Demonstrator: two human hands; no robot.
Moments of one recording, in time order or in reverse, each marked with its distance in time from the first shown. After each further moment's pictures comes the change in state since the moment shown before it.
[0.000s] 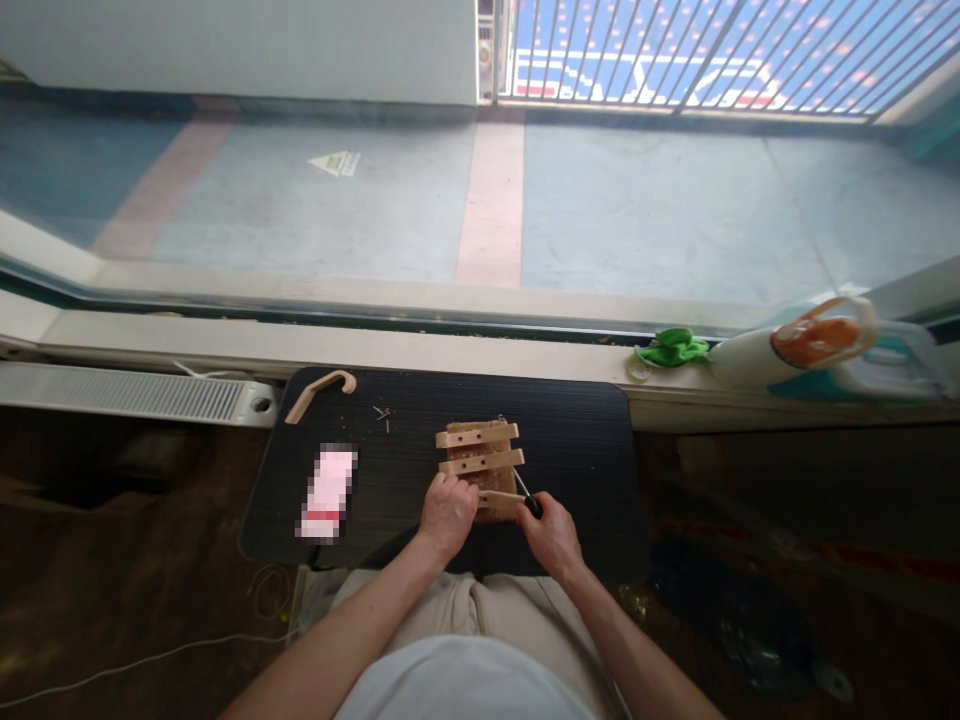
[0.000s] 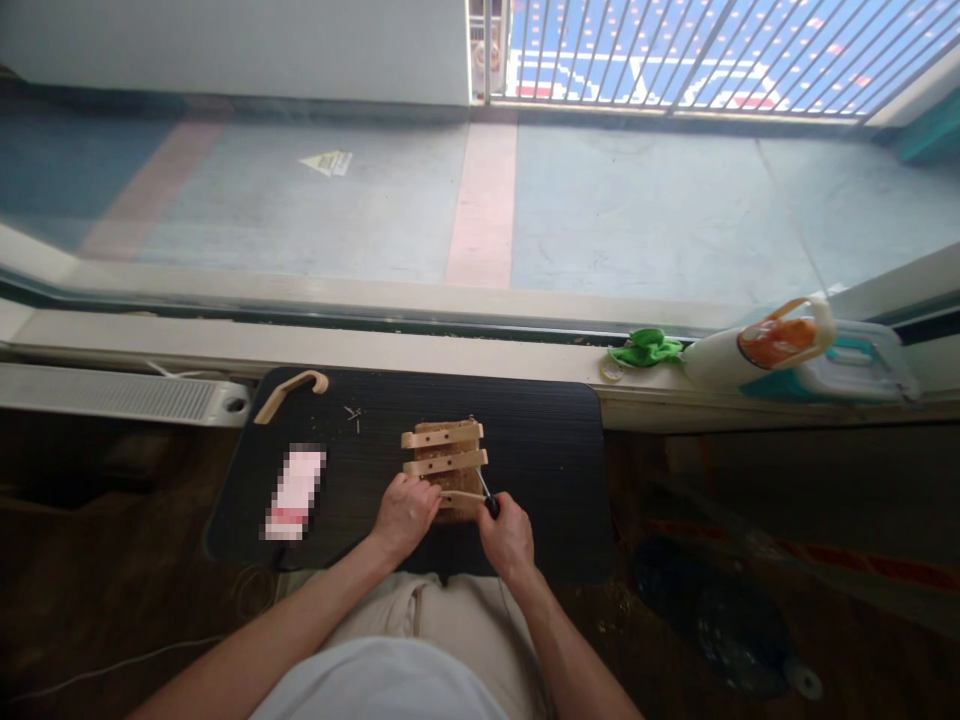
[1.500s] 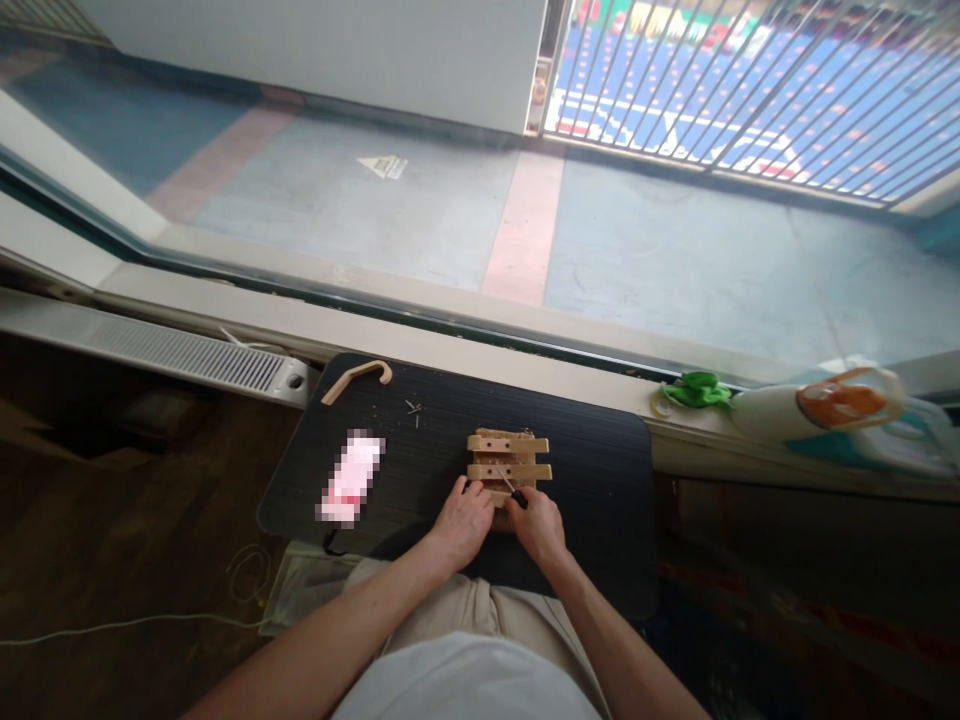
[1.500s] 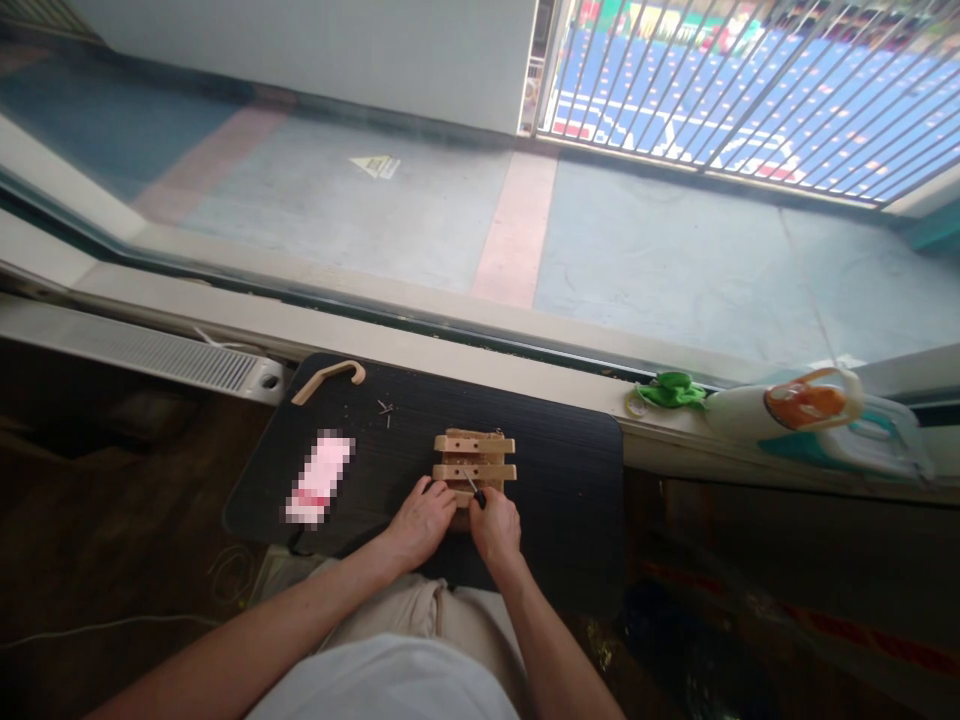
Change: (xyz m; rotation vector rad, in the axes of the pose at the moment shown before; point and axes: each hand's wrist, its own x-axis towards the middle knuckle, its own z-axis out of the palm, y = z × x) left_hand -0.022 -0.019 -0.005 -0.065 -0.082 0.151; right_hand 0.005 -0.065 0.021 -0.335 -0.096 -0.087
